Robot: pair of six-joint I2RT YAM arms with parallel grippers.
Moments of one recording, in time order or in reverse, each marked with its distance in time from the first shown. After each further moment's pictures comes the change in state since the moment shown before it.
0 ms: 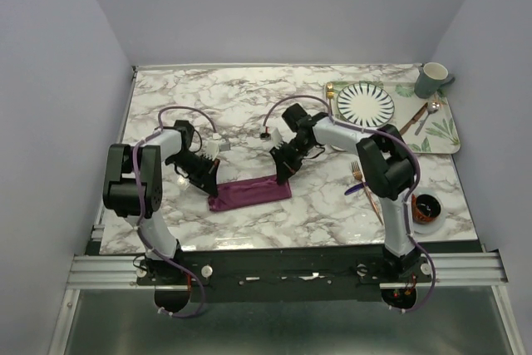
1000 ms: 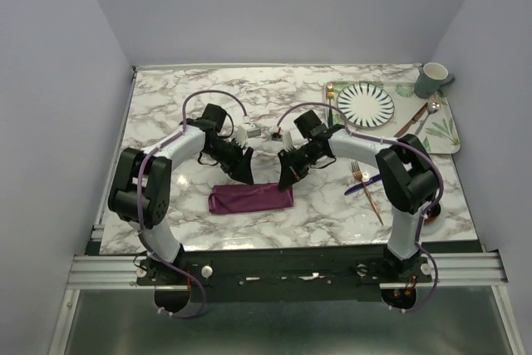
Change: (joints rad) left arm -0.265 -0.105 0.079 0.184 0.152 -0.166; right arm -0.003 -0.232 -0.305 0.217 -0.116 0.274
